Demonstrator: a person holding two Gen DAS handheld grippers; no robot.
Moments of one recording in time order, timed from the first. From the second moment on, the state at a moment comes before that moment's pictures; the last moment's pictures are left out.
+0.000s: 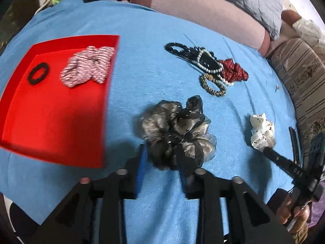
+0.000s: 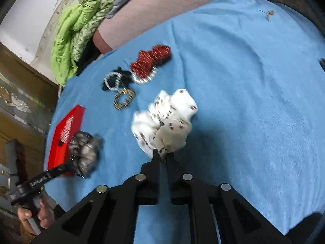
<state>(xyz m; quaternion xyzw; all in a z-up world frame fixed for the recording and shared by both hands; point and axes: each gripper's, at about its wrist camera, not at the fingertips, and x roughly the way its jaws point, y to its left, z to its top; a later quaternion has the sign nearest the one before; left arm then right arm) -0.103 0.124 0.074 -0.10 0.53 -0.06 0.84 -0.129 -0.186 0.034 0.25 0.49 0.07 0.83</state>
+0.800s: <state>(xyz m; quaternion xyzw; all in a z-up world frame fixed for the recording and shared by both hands) -0.069 0.087 0.047 -0.03 0.53 -0.06 0.85 -0.093 -0.184 0.029 0.17 0.47 0.02 0.86</state>
